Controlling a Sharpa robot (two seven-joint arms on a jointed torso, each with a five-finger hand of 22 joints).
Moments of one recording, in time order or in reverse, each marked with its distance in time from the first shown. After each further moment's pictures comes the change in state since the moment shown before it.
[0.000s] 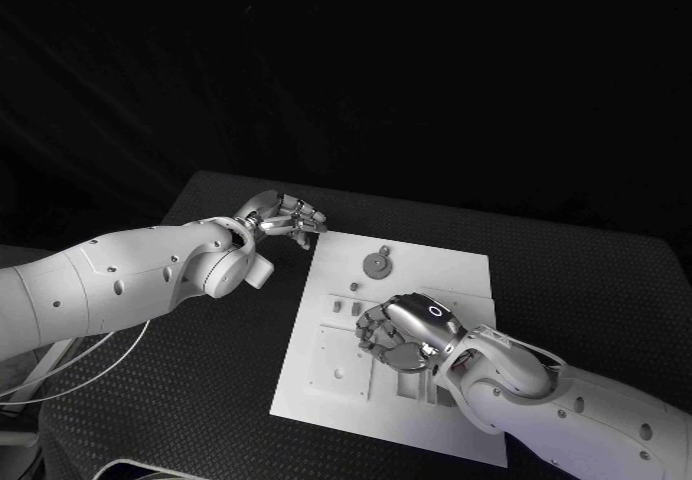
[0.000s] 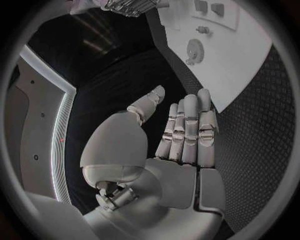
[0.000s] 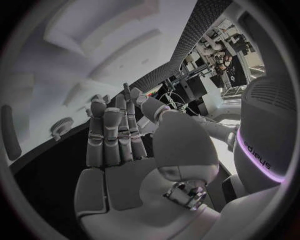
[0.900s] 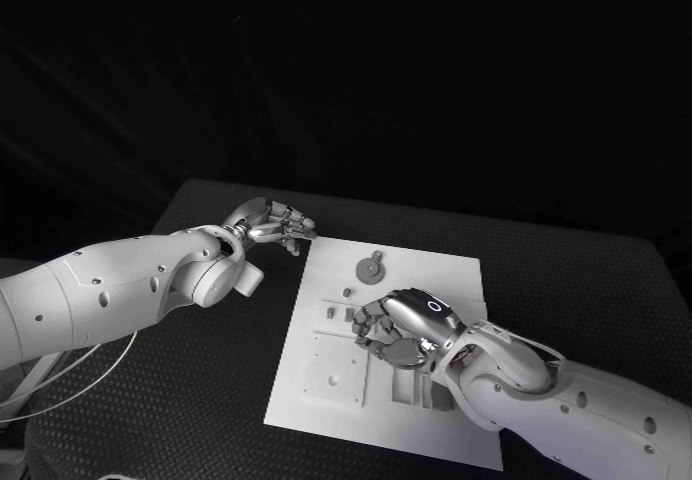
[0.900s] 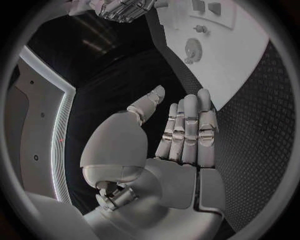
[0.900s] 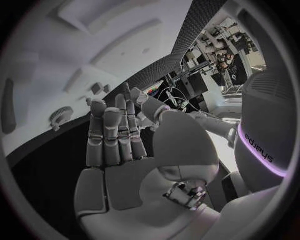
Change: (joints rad) left arm 0.000 -0.006 0.000 -0.002 -0.001 0.000 0.000; left_hand 0.000 0.000 0.000 0.000 0.000 0.001 -0.001 0.000 0.000 0.000 0.000 0.000 0.002 0.000 0.000 0.003 0.000 0.000 -0.003 -0.003 0.004 0.001; right arm 0.017 -0.027 0.015 0.037 0.022 -0.010 -0.010; right_hand -0.004 -0.004 0.000 0.000 0.004 0.000 0.000 0.001 -0.001 -0.002 -0.003 0.005 0.000 -0.001 -0.002 0.000 -0.001 0.000 0.001 -0.002 0.000 -0.001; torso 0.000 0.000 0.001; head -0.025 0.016
